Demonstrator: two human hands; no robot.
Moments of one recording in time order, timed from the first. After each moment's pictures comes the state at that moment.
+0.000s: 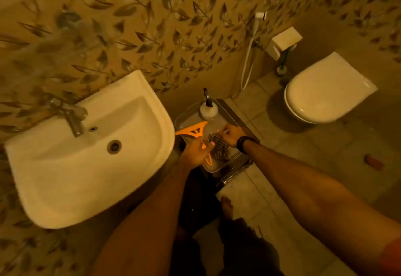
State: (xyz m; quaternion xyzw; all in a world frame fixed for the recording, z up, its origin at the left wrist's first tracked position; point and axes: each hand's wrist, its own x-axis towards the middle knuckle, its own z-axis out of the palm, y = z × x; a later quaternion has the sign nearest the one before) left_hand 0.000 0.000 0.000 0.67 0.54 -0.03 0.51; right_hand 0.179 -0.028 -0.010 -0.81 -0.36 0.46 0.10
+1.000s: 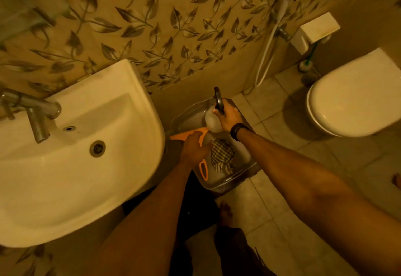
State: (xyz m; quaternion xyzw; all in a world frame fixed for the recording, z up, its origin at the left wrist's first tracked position) left_hand 0.048 0.060 -0.084 0.62 0.61 0.02 0.50; right_hand 0.222 0.086 -0.094 -0.77 -0.43 0.39 0.29
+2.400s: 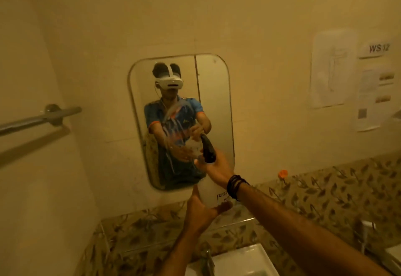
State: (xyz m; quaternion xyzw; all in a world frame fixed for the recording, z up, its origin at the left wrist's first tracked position) left_hand -0.300 0.181 0.370 0.62 0.46 0.50 0.38; right_hand -0.194 0.197 0.478 -0.44 -0.63 0.32 0.55
